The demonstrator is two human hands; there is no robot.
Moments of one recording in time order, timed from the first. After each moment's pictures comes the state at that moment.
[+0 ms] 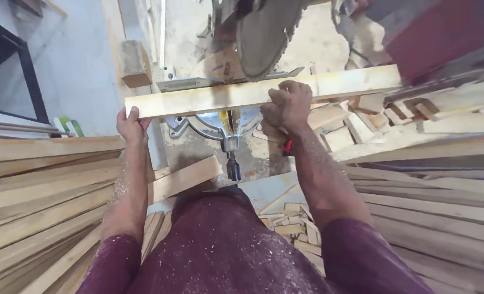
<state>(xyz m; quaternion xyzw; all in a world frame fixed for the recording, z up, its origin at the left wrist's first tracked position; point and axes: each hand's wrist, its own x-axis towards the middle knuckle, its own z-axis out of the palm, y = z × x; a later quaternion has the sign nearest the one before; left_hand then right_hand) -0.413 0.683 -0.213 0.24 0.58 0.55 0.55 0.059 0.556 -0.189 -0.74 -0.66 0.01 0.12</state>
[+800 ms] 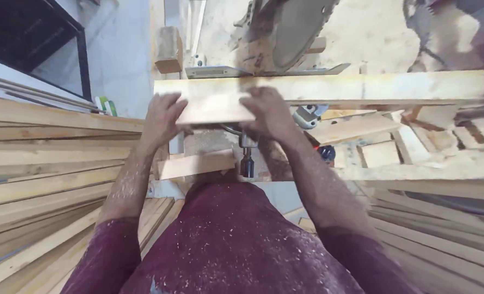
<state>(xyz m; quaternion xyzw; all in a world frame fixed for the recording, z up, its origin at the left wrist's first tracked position) -0.425 0.622 -0.133 0.88 0.44 0.09 0.13 -0.068 0.565 -0.150 -0.54 -0.81 0.15 0.16</state>
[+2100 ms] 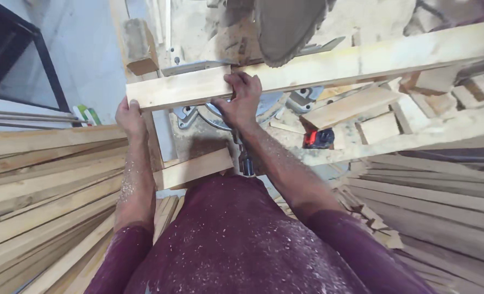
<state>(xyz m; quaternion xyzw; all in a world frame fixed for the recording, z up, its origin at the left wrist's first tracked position) -0.435 0.690 -0.211 0.45 0.65 0.45 0.41 -0.124 0.608 -0.219 -0.73 -0.58 0.10 0.35</state>
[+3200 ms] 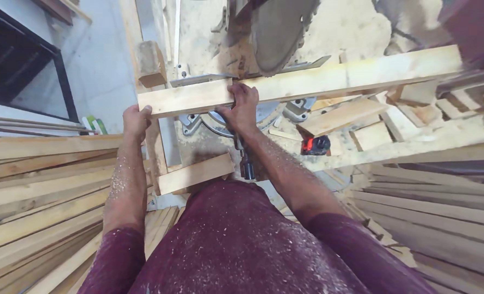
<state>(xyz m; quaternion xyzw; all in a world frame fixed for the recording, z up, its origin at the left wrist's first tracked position) -0.454 0.708 -0.181 0.49 0.67 0.25 0.49 -0.122 0.608 -0.213 -0.73 -0.60 0.12 0.32</state>
